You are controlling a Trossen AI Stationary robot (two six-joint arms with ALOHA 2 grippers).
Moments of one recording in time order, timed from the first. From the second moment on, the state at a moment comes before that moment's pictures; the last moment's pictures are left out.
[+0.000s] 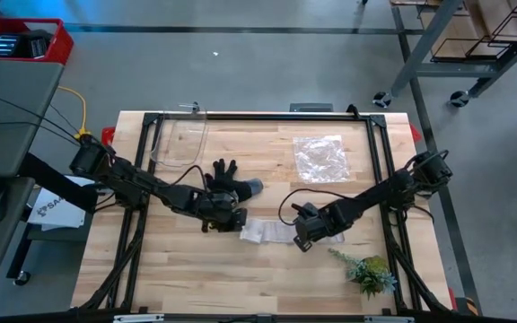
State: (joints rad) left arm -0.26 1.57 0.75 0.01 -0.02 -1.78; right arm 0.37 1.70 0.90 -0.53 0.07 1.21
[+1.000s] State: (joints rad) left arm -0.19 1.77 0.92 0.23 0.04 -1.61; right arm 0.34 1.69 0.91 -0.53 0.07 1.18
